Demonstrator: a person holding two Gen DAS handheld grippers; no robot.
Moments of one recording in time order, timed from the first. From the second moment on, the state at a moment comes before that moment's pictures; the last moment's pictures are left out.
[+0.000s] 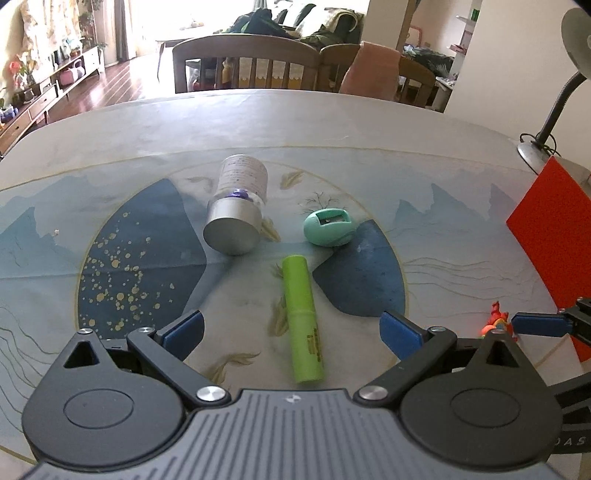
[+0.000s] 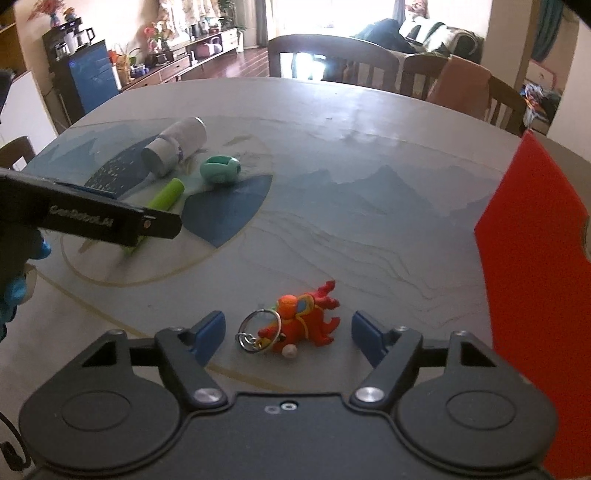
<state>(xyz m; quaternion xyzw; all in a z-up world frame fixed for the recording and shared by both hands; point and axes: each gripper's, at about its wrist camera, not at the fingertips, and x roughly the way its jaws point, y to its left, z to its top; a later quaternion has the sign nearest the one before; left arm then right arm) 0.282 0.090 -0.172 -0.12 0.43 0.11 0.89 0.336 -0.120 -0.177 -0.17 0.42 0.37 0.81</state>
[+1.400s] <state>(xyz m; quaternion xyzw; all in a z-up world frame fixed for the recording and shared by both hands) 0.248 0.054 -0.134 -0.14 0.44 0.08 0.89 0.287 -0.178 -0.117 -0.07 0.42 0.33 0.84</state>
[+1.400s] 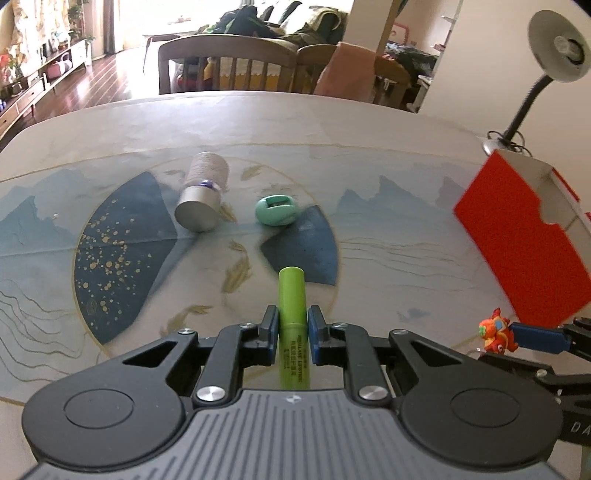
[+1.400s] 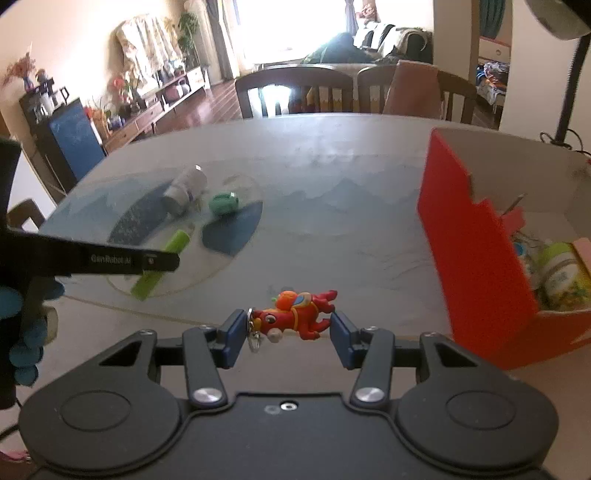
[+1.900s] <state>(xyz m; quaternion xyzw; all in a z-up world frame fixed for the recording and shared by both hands) 0.244 0.000 -0.070 -0.14 0.42 0.01 0.90 0.280 -0.229 -0.055 -0.03 0.38 0.31 0.87</state>
